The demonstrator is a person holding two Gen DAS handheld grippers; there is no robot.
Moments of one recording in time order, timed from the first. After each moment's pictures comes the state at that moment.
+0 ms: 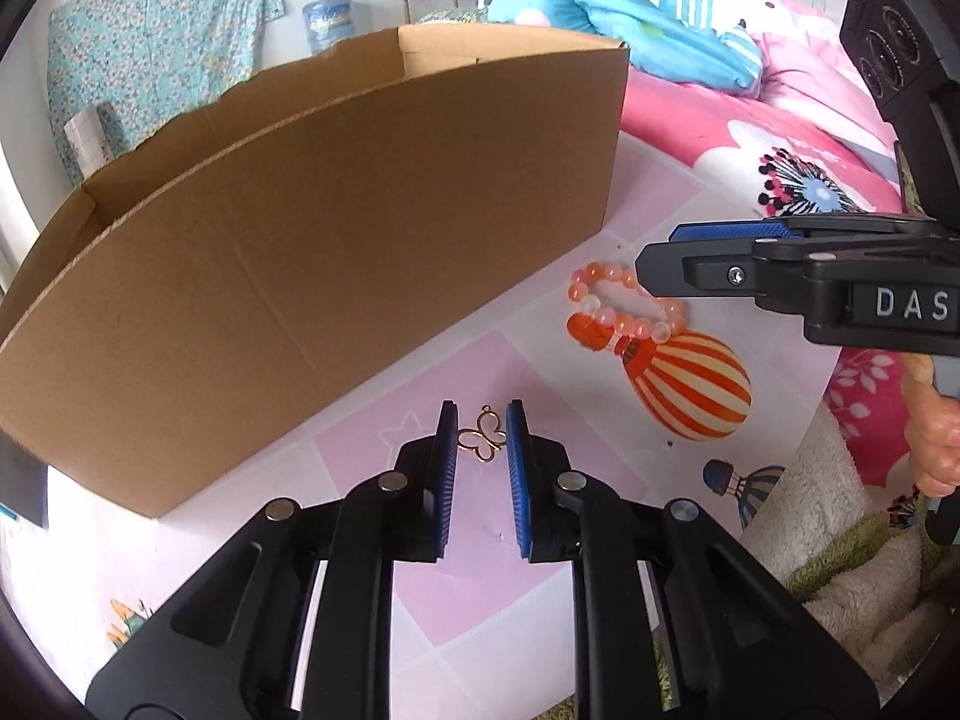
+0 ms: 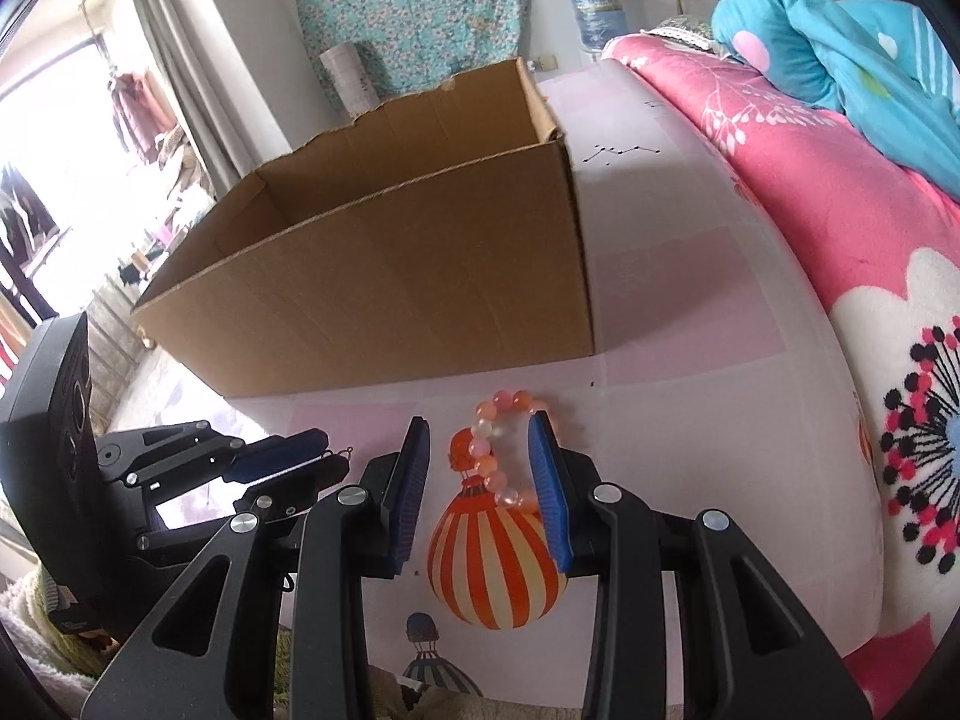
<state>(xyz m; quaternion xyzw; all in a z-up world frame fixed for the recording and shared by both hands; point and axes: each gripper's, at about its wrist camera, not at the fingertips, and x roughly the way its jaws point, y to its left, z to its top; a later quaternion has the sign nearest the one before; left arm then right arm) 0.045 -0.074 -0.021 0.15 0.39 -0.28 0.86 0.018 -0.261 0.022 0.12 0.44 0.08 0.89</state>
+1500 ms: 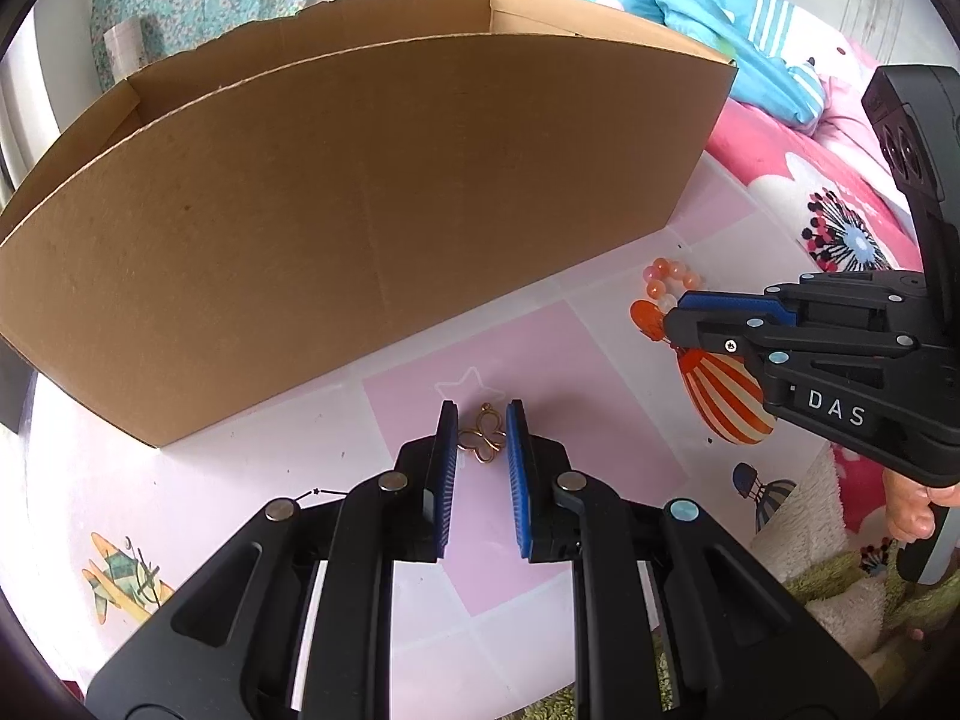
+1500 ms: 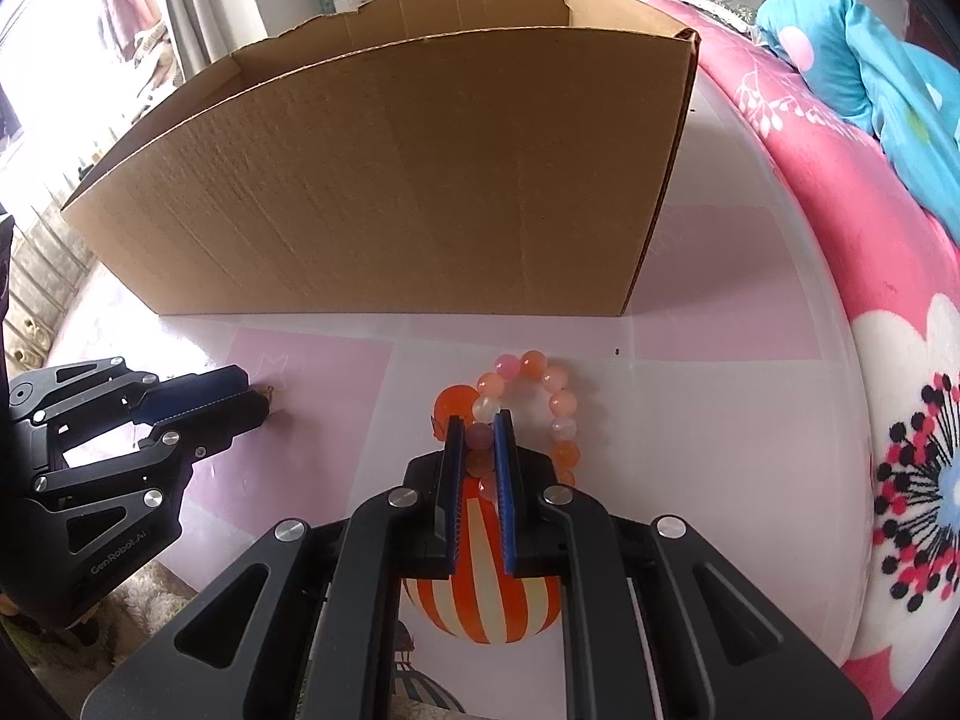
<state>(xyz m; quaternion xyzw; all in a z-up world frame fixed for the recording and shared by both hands) 0.062 -0.050 -0.026 0.09 0.45 -0.25 0.85 0.039 -0.226 -0.002 0.02 0.52 0.06 0.85</state>
